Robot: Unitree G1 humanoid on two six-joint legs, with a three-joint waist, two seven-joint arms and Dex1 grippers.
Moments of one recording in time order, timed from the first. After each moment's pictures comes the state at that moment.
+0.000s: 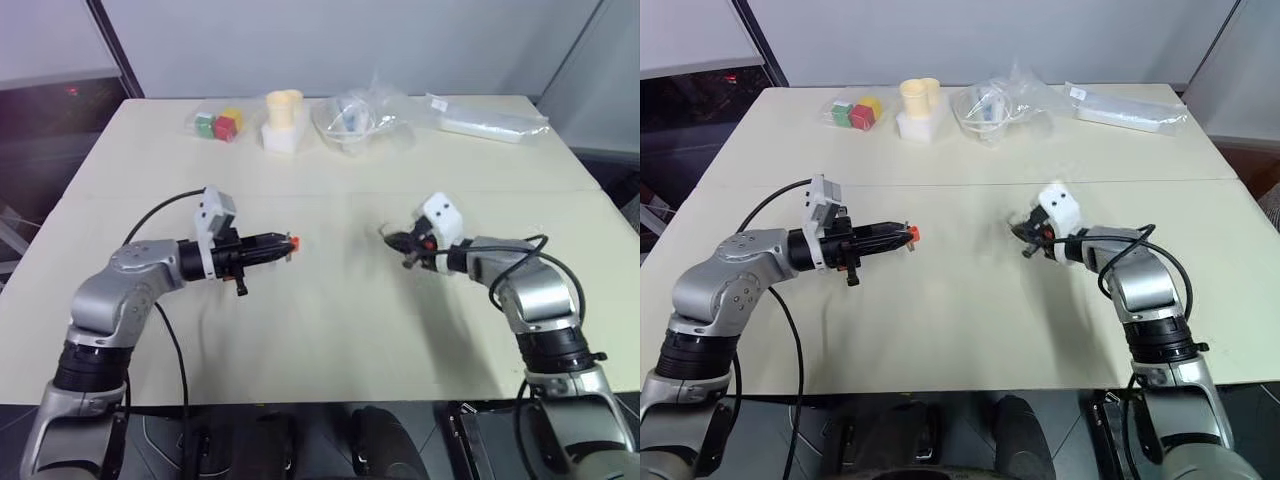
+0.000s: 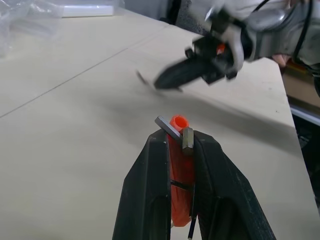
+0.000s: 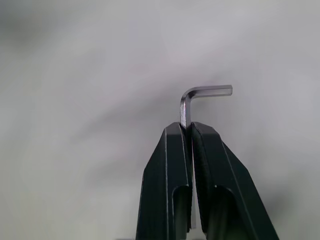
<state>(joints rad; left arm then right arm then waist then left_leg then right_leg) -0.45 0.62 0.02 -0.15 -0.62 0.63 -1.00 -0.55 -0.51 0.01 -0.08 0.22 0.70 0.74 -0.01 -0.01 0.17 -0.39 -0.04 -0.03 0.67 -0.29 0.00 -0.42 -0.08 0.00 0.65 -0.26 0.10</state>
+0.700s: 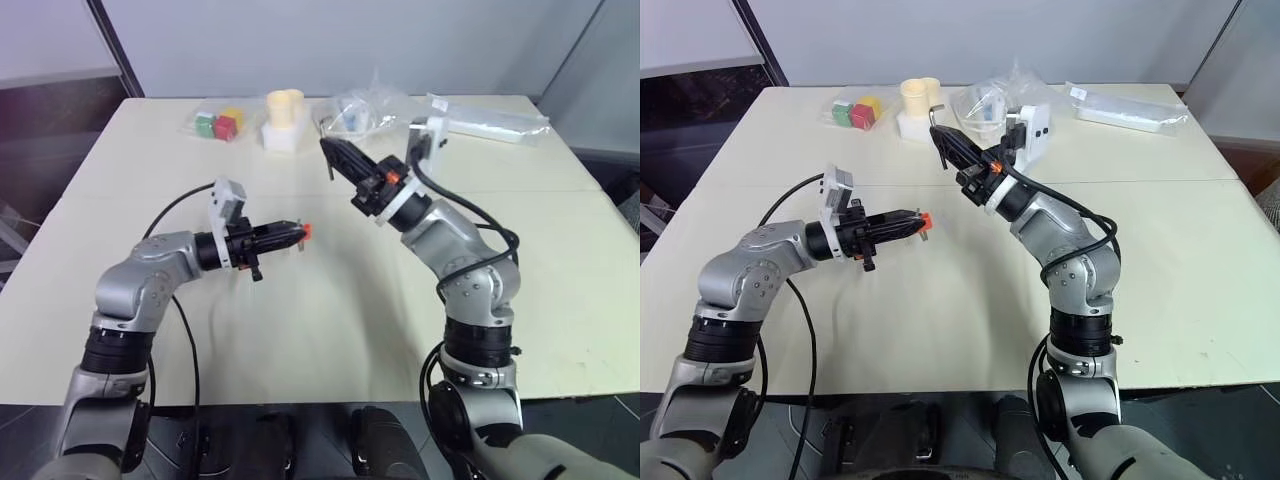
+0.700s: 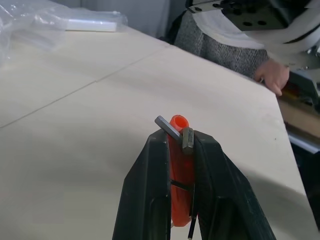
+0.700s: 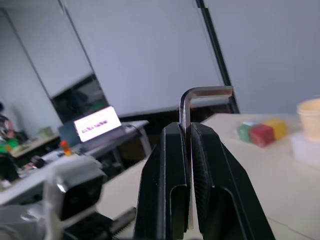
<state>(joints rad) -0.54 0.51 0.02 -0.06 -0.64 0.67 -0.96 -0.67 -0.04 -0.14 -0.23 0.63 0.69 0.48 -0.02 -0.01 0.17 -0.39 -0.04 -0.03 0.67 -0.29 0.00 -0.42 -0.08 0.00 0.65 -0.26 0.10</state>
